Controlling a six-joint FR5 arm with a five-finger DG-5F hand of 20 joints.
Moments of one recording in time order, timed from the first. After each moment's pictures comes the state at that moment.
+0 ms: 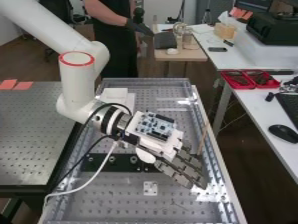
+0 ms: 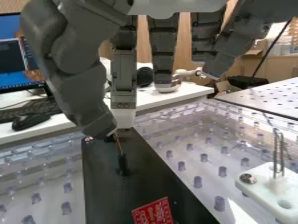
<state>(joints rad) 1.46 -2.19 -1.62 -2.67 -1.31 -0.62</state>
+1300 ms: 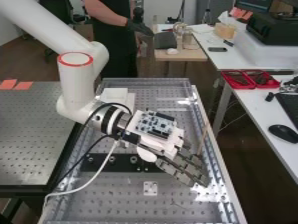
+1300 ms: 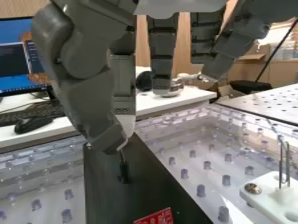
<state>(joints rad) 1.46 -2.18 -1.63 -2.64 -1.31 -0.63</state>
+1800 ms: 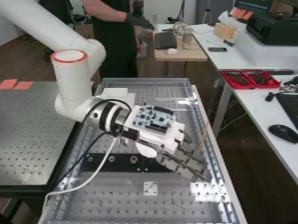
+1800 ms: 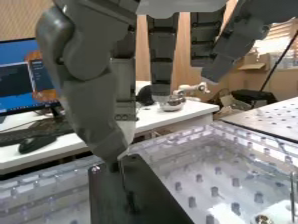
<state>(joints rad) 1.46 -2.15 -1.65 -2.58 -1.32 -0.61</state>
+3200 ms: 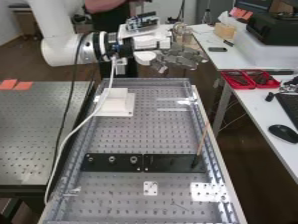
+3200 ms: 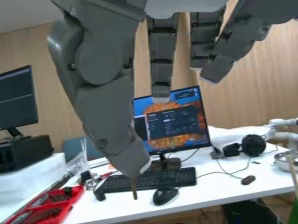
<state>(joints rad) 1.66 -1.84 -1.76 -2.59 -1.48 -0.61</state>
